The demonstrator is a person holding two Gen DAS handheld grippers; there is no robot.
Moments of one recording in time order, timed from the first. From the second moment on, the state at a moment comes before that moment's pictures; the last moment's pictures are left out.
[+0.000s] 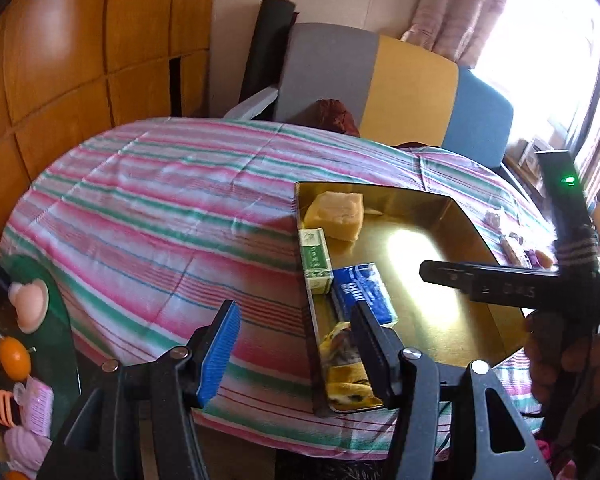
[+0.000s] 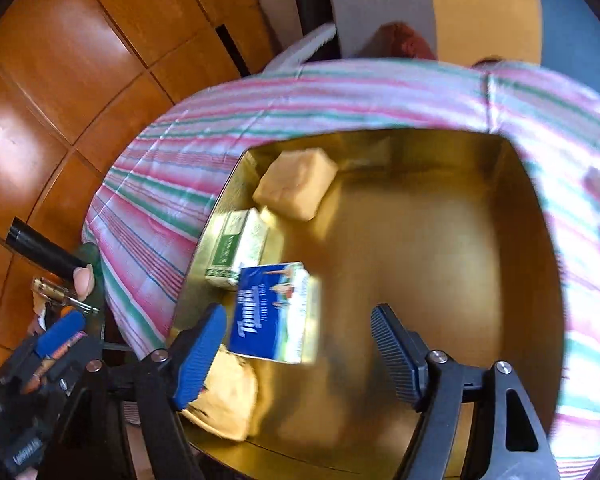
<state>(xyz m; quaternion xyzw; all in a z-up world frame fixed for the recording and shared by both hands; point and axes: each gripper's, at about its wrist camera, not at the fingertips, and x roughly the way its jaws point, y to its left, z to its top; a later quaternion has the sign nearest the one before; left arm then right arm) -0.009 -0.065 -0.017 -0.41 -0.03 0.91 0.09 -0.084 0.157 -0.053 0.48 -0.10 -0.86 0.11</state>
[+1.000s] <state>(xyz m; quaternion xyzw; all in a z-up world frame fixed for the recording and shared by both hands) -0.011 0.094 0.004 -0.41 0.07 0.87 0.25 0.031 0.498 -0.005 0.34 -0.15 -0.89 -0.25</state>
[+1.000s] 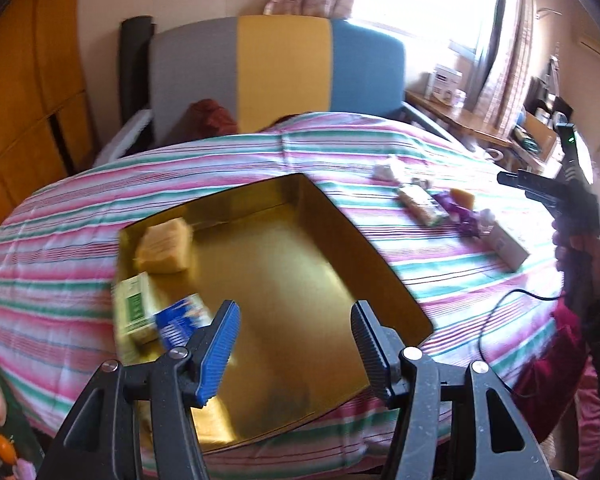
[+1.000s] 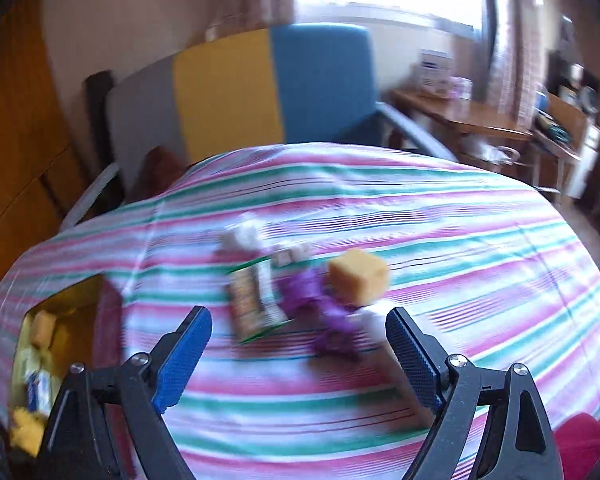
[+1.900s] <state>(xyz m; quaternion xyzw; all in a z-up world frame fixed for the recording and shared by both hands) -0.134 0.320 -0.026 -0.51 0.08 0.79 0.34 0.077 0.575 -0.035 0.30 -0.35 -0.85 -0.26</state>
